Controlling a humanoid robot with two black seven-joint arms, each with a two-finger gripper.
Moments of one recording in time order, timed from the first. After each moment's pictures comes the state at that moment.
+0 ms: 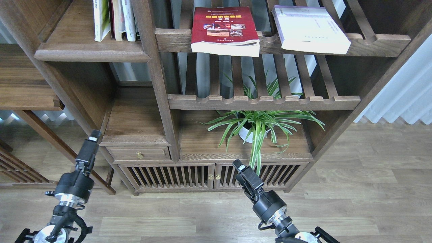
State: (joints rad) left arm 0.08 0.00 -1.48 -1.14 0.19 -0.49 0.02; right arm -0.04 0.01 0.97 0.98 0.07 0.58 0.00
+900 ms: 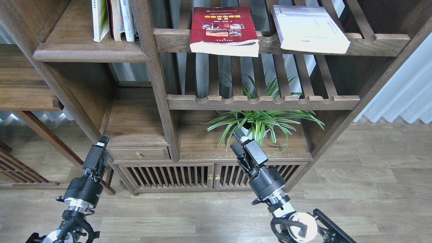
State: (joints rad) left arm 0.10 0.00 -1.44 -1.13 0.09 -0.49 0.01; right arm -0.06 0.01 1.02 1.33 0.12 0.58 0.00
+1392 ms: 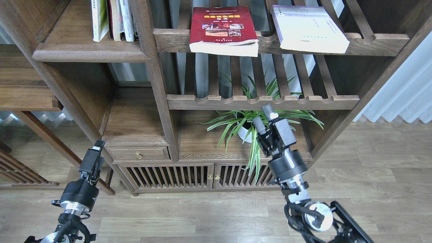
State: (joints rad) left arm 0.09 0.01 -1.45 -1.07 0.09 -0.49 0.01; right arm 0.05 0.01 1.23 1.38 0.13 0.58 0.00
